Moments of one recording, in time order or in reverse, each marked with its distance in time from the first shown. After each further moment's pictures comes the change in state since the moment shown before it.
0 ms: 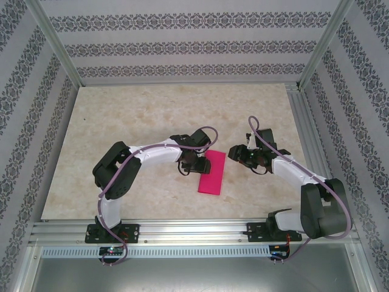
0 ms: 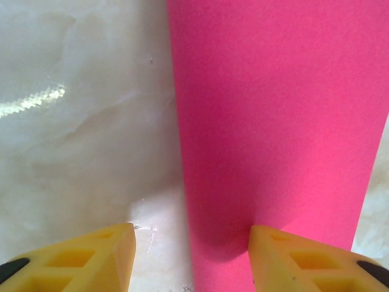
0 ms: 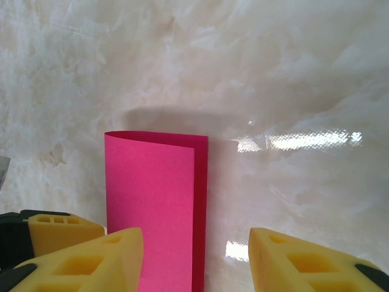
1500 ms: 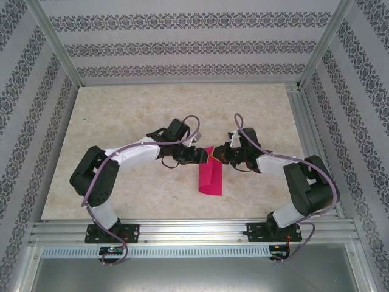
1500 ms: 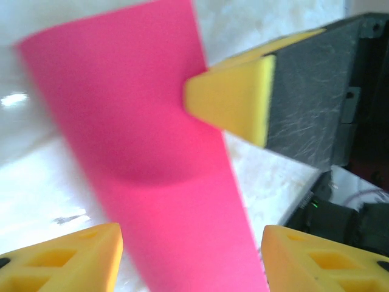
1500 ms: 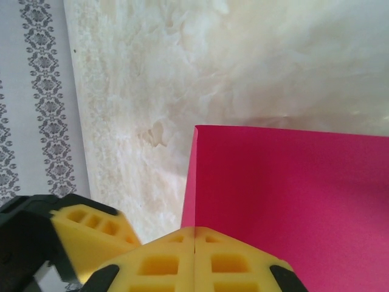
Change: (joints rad) left arm 0.158 -0.213 -0.185 0.238 0.335 0.040; right arm 0.140 0.219 -0.017 0.440 -0.226 0.299
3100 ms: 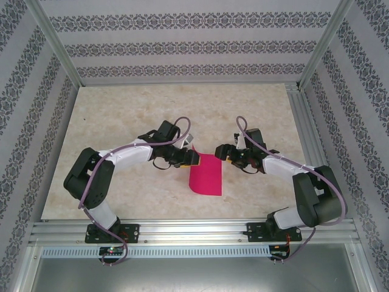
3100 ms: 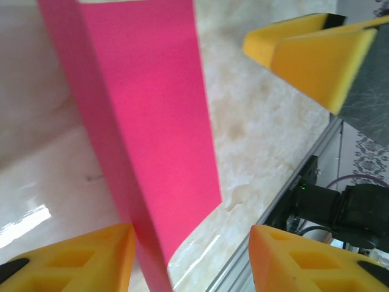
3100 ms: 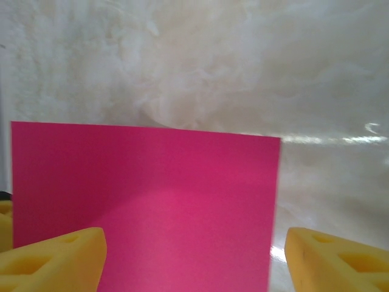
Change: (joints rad) left arm 0.069 -0.031 -0.096 0.051 0.164 0.007; right arm -0.026 -0.107 0.001 -0.209 0.142 -0.205
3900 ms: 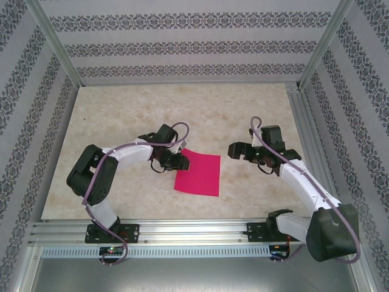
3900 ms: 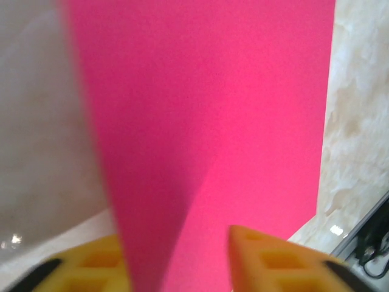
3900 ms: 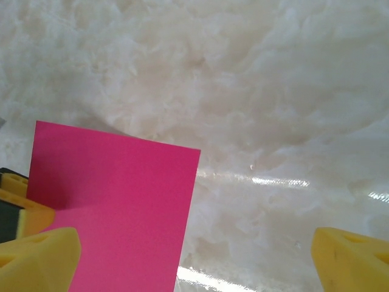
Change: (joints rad) left arm 0.035 0.039 -0.024 -0.151 -0.189 0.124; right arm -0.110 -0.286 0.079 -0.413 0.164 -0.315
